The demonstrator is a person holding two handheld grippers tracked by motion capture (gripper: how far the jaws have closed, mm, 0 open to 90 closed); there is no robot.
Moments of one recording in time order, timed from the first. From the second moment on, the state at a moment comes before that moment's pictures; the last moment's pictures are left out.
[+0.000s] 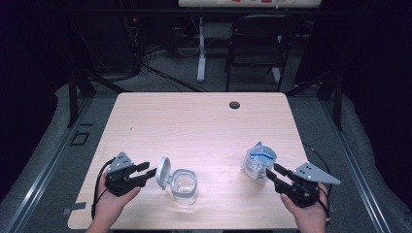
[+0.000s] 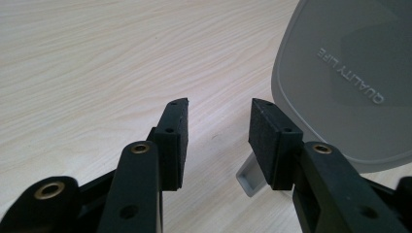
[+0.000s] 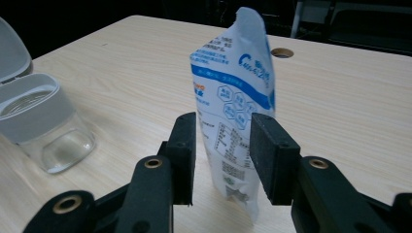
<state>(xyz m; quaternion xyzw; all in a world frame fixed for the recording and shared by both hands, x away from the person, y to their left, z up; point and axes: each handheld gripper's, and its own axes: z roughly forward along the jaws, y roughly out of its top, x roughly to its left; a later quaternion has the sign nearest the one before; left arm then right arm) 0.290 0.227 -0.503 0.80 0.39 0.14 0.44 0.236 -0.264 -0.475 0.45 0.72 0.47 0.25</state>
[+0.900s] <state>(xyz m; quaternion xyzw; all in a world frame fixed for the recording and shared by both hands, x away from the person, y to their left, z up) 0.291 0.225 -0.505 0.80 0.39 0.14 0.44 0.277 -0.251 -0.464 0.45 0.72 0.46 0.27</state>
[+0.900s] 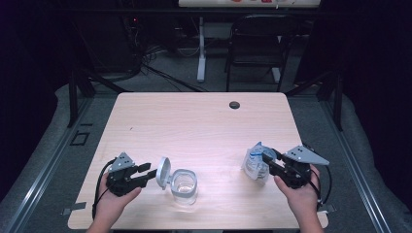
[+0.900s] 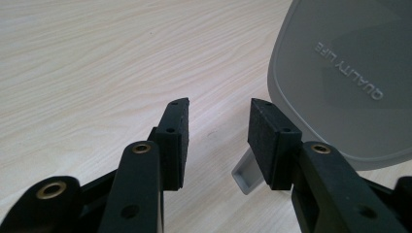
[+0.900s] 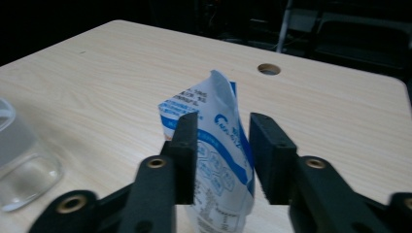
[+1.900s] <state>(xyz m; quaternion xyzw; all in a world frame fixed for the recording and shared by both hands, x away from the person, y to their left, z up) 0.293 0.228 -0.506 0.80 0.40 0.13 0.43 0.271 -0.222 -0.452 0.39 0.76 0.45 0.24</state>
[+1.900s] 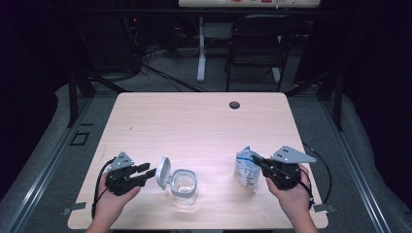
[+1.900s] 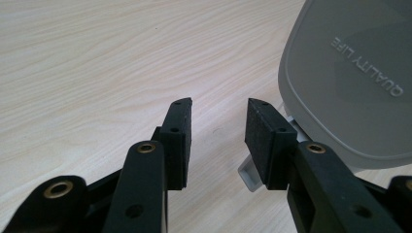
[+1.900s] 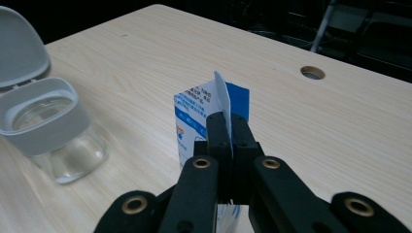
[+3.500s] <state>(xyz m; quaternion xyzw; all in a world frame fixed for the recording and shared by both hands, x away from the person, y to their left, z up) 0.293 0.231 -0.505 0.80 0.40 0.14 0.43 0.265 -0.204 -0.504 0.39 0.76 0.50 0.14</state>
